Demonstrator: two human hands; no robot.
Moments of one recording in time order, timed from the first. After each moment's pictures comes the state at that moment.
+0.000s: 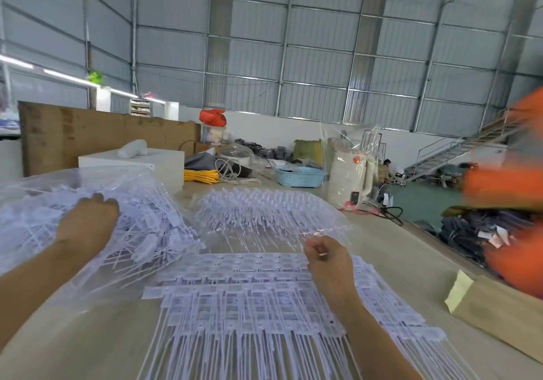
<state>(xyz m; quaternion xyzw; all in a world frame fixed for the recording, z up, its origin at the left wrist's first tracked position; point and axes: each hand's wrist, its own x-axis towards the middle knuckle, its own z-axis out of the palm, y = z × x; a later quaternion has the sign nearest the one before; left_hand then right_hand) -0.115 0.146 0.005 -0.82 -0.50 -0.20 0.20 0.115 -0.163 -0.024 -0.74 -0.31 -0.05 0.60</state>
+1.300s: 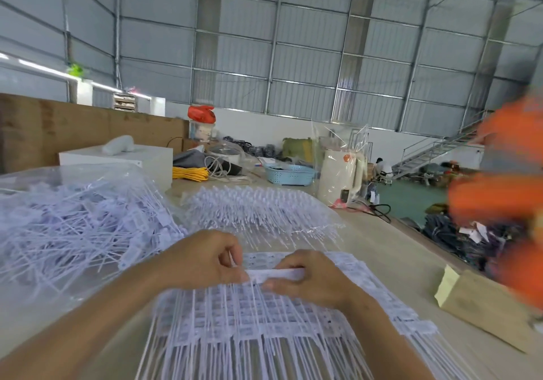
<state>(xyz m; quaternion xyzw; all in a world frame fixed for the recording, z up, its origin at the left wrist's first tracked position) -0.052 -0.005 0.015 -0.96 -0.09 -0.14 -0.23 0.098 -0.182 -0.005 -0.77 -0.54 0.05 0.32</state>
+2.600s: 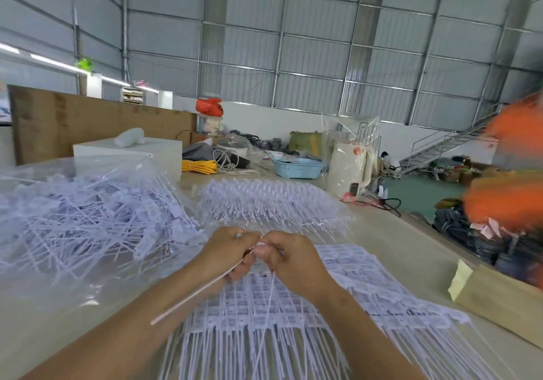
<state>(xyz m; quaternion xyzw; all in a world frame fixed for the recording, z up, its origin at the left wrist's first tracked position) -0.032 -0.039 0.002 -0.68 -0.22 -0.23 -0.67 0.065 -0.137 -0.010 -0.72 -0.57 -0.05 0.41</state>
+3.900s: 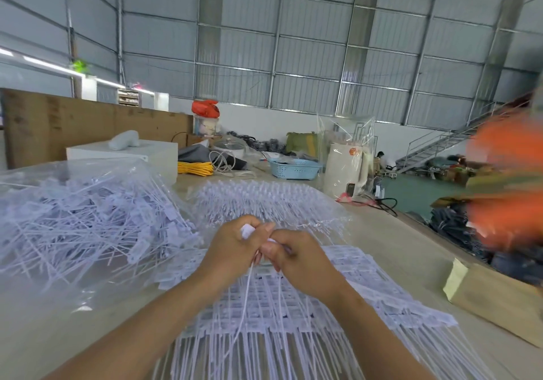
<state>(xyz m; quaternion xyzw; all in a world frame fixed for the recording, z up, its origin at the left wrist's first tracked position) -0.029 -0.053 0.006 -0.77 -0.12 -0.37 -0.51 0.066 -0.155 0.002 -0.70 -0.57 -0.03 0.43</state>
